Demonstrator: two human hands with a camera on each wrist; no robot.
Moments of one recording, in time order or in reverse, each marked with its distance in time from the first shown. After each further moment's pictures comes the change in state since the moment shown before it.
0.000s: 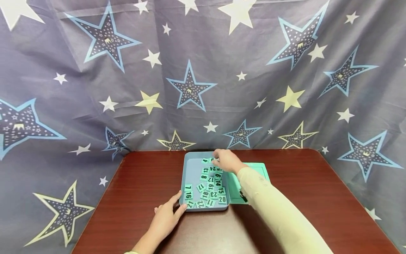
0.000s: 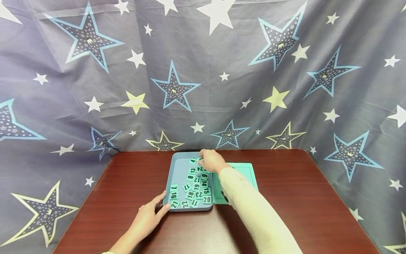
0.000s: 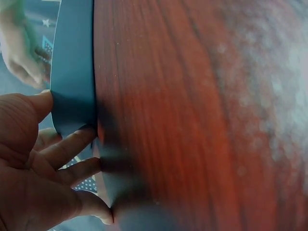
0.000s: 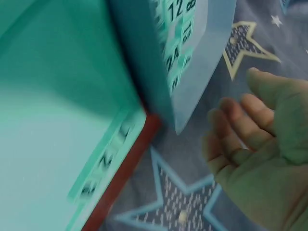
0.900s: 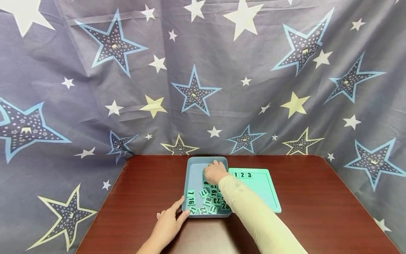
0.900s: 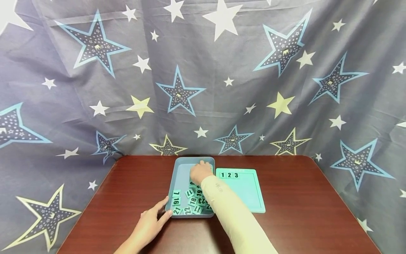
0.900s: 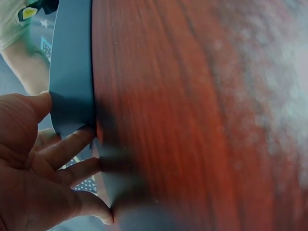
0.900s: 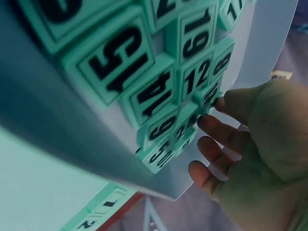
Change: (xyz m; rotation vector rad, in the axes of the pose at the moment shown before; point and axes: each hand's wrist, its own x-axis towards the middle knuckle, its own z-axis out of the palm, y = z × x) left_hand -0.003 0.000 0.003 0.016 0.051 0.028; right_hand 0.034 -0.039 0.064 -0.571 -0.256 0.041
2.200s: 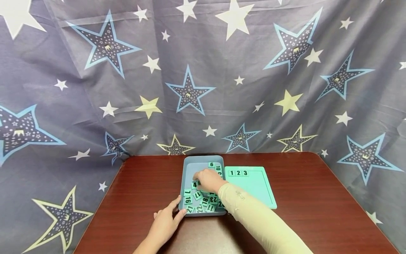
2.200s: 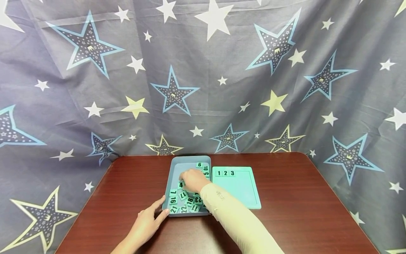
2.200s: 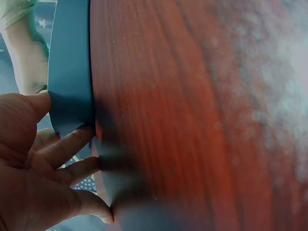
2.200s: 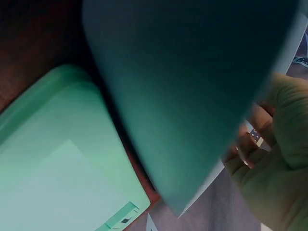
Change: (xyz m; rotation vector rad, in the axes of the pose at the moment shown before) left_hand 0.002 0.003 0.000 0.012 -0.022 -0.004; right_hand -0.029 -0.008 0.014 0.188 0.285 -0.286
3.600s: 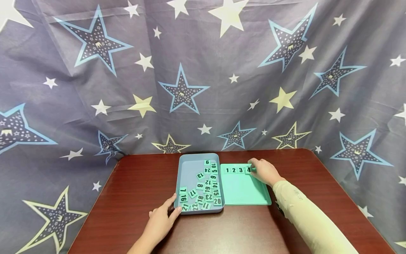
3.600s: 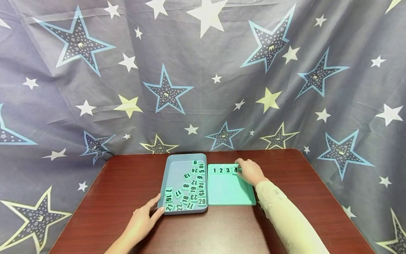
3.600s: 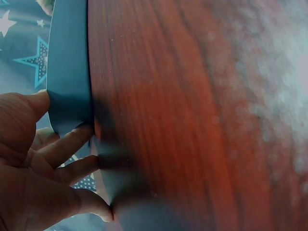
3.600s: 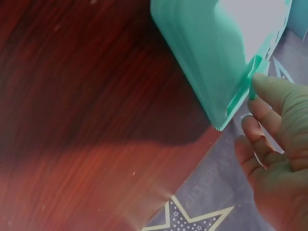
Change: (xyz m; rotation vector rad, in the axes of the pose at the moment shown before) left_hand 0.004 -0.001 -0.001 0.009 -0.030 -0.023; right_hand -0.145 0.176 -0.018 0.114 0.206 0.342
